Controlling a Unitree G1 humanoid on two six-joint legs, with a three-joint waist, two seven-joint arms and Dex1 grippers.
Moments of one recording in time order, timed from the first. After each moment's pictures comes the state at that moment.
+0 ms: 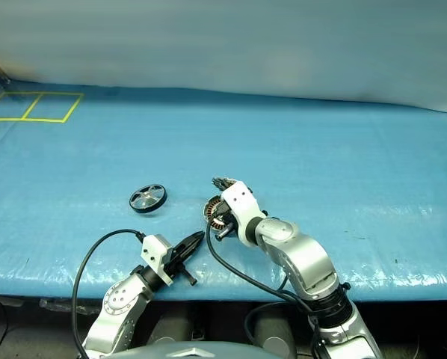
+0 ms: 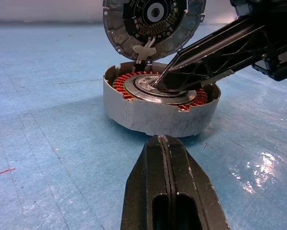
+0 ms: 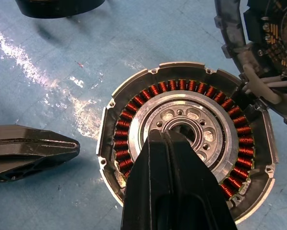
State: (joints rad) left arm 0.24 0.21 -0.20 -0.06 -0.18 -0.16 -0.57; right arm -0.28 -0.23 0.32 -0.48 0.25 1.15 0.30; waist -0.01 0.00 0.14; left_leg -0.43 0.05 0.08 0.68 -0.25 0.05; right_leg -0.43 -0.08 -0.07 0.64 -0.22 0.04
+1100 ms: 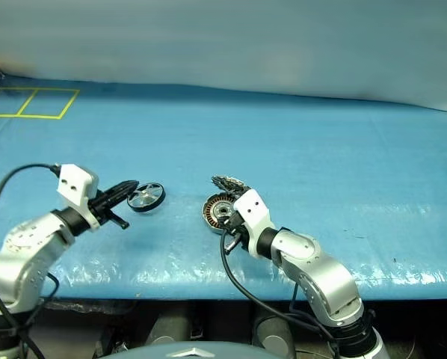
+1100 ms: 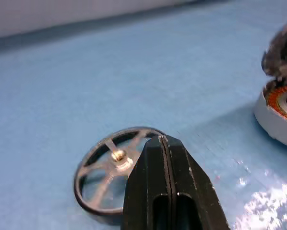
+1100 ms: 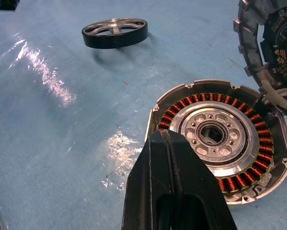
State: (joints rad) left arm -0.07 0.69 0.20 -0.36 -0.47 0.62 -0.57; right arm -0.10 -0.33 0.26 -0.61 0.34 0.94 0.42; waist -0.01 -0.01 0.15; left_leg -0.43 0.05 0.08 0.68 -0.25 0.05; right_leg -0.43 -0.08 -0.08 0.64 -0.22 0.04
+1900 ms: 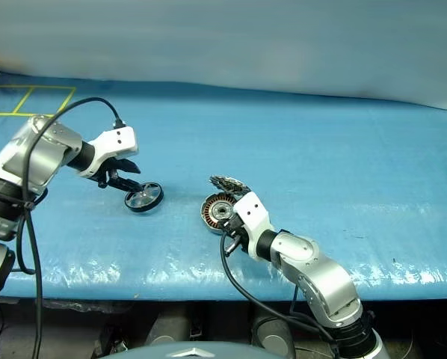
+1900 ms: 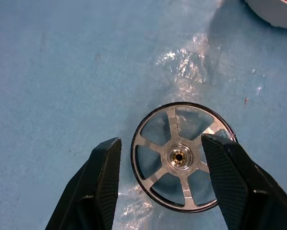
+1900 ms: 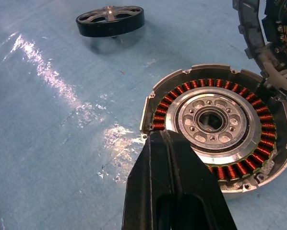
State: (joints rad) left arm -0.96 0.93 -0.57 0.33 0.02 0.62 -1.37; right arm -0.10 -0.34 0.28 -0.59 0.34 0.92 0.43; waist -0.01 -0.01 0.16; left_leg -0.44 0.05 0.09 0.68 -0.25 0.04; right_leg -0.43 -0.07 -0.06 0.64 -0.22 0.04
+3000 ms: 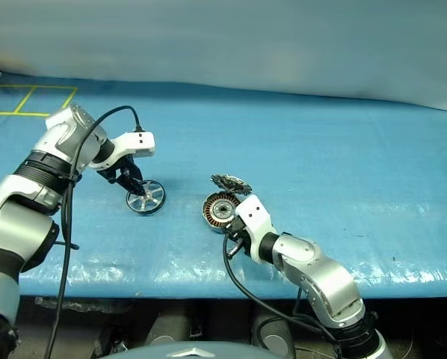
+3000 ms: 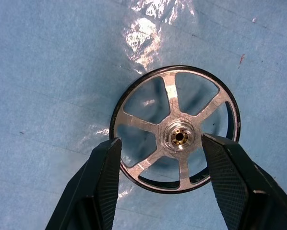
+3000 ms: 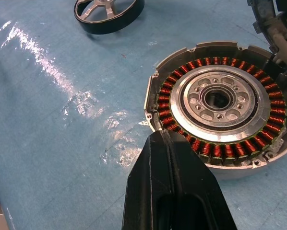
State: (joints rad) left arm -1.14 0.71 -0.63 0.72 0.30 0.61 -1.56; right arm -0.09 -0.35 0.27 -0.59 0.37 0.95 0.42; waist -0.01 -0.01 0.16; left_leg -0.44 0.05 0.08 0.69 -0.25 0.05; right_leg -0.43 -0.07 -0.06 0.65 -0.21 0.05
